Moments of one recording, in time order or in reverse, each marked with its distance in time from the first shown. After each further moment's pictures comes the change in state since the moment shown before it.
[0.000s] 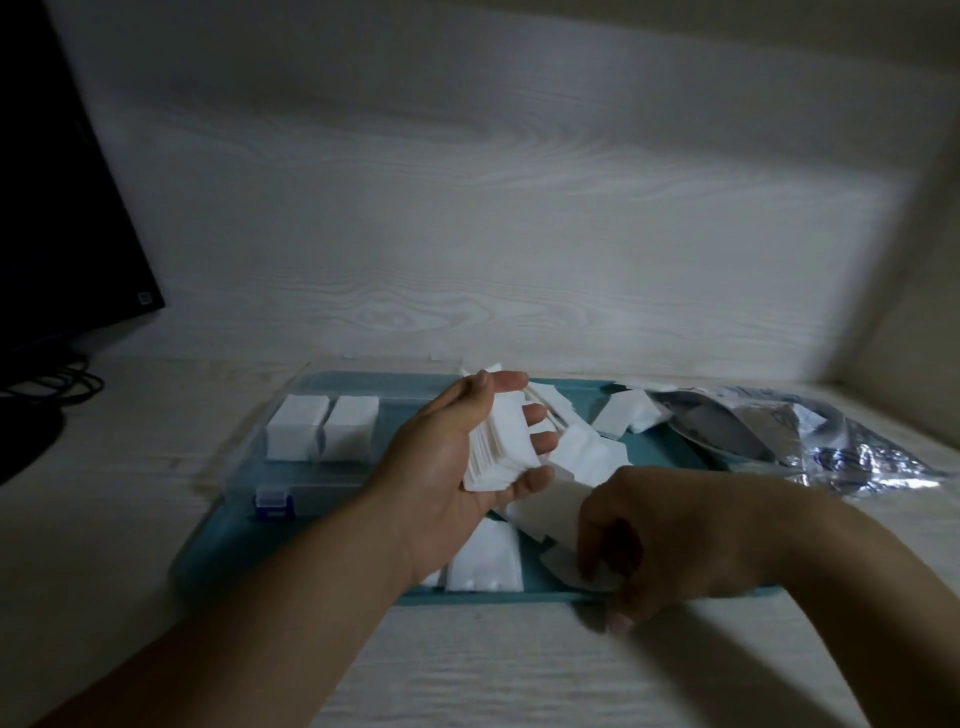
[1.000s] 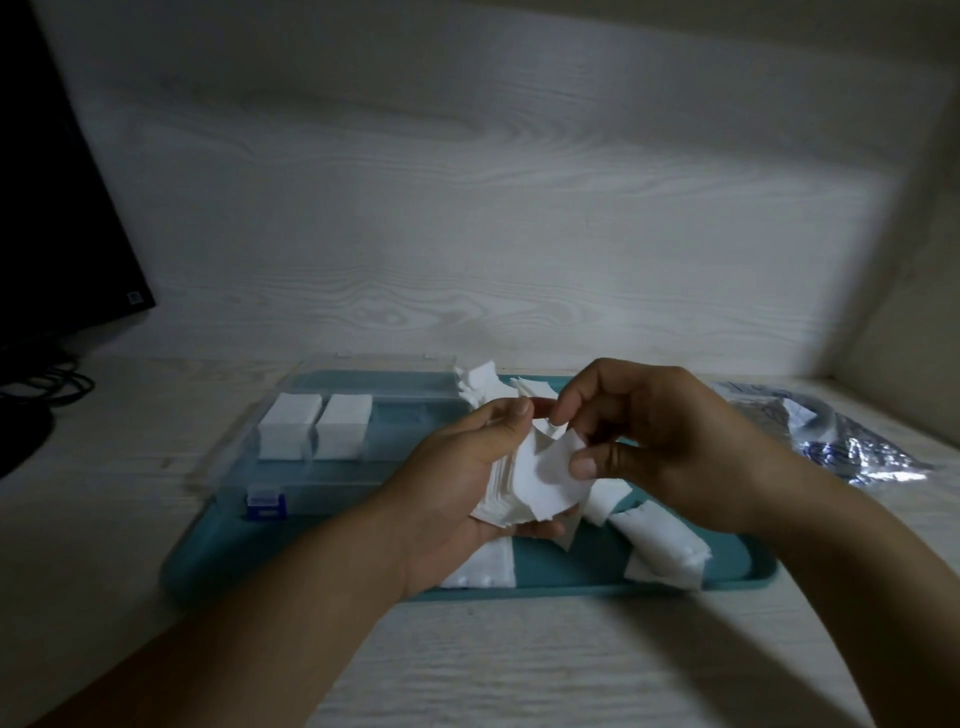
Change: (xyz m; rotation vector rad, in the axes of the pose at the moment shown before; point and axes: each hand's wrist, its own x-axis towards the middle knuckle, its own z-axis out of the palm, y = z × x) left_hand -0.008 -0.007 0.007 0.174 -0.155 -0.127; right_hand 0.004 0.010 -0.004 0.660 0.621 -0.400
